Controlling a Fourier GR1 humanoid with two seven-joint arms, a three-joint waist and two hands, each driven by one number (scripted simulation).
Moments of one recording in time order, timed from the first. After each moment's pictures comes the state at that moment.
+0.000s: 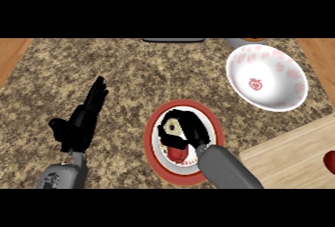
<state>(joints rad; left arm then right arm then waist) -0.14 0.06 -0.05 -1.56 -0.05 0.06 0.10 -0.52 0.00 0.60 -0.85 0.26 -0.34 -0.06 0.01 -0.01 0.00</state>
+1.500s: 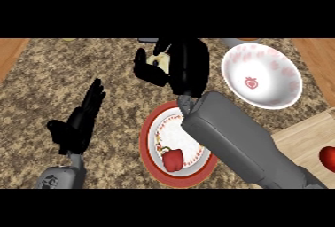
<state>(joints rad) -0.12 0.05 -0.03 -1.56 -0.06 0.06 0.10 -0.96 -0.09 0.54 -1.25 0.75 -0.62 0.88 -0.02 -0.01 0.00</state>
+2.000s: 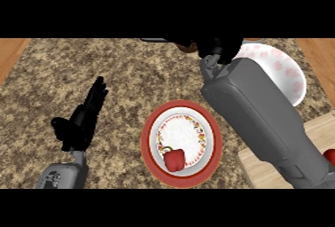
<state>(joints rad) -0.15 0.05 -0.03 -1.54 -0.06 0.05 0.09 -1.08 -0.16 0.34 -1.25 0.81 -0.46 0.96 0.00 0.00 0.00</state>
